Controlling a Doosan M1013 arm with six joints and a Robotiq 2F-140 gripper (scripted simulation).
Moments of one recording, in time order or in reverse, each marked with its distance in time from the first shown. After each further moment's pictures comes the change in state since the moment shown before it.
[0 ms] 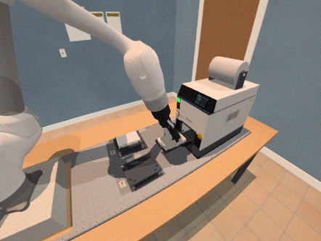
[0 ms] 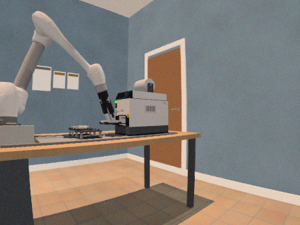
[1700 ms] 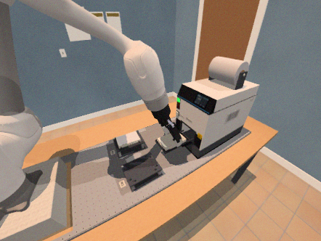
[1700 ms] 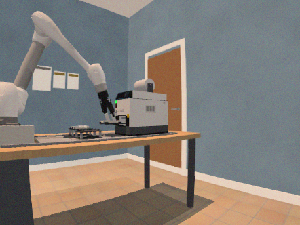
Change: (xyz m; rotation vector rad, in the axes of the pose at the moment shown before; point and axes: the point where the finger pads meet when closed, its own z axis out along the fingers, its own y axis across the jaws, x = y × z) arm 0.000 0.000 -0.001 0.000 0.000 0.000
